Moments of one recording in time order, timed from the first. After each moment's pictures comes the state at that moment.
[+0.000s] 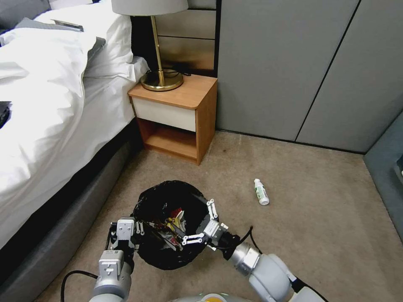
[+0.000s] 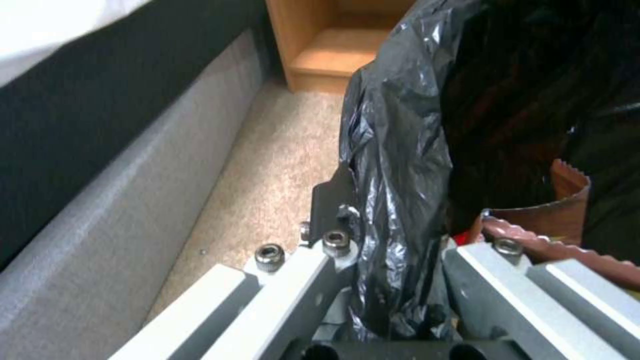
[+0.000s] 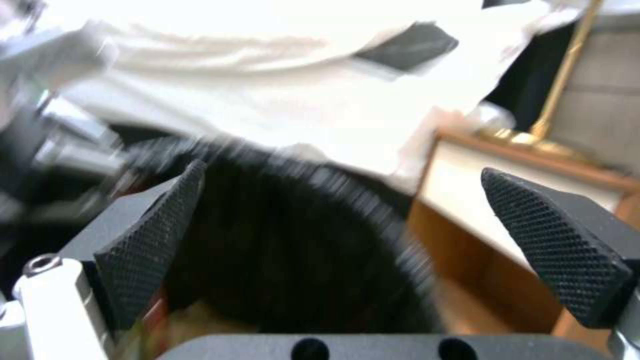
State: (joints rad) left arm 1.87 -1.48 -0.52 -2.29 0.05 0.29 -0.12; right arm -1.31 1.13 -0.03 1.87 0.02 0.44 -0.24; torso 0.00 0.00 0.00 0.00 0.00
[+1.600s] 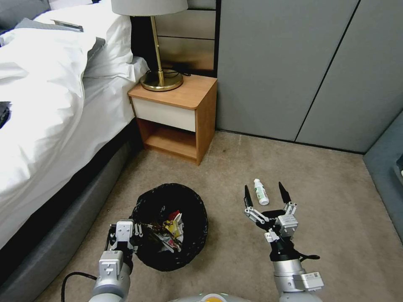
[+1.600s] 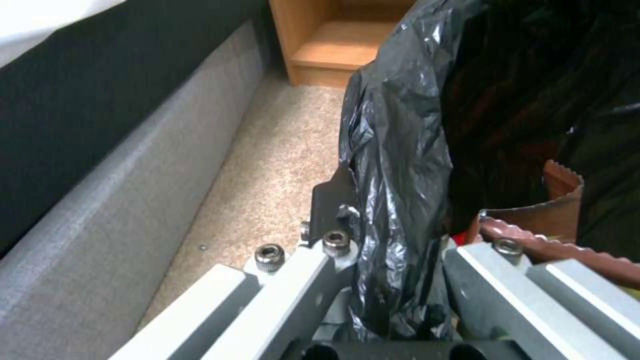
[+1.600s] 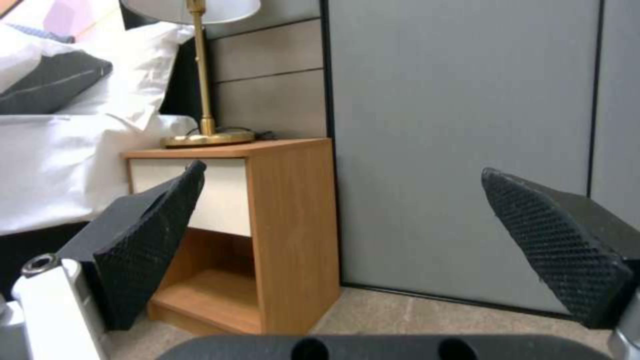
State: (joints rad) left arm 1.85 -1.48 -0.53 -2.26 0.04 0.28 -0.12; right arm -1.72 1.33 0.31 2.06 0.07 0.49 0.15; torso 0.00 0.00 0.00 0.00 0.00
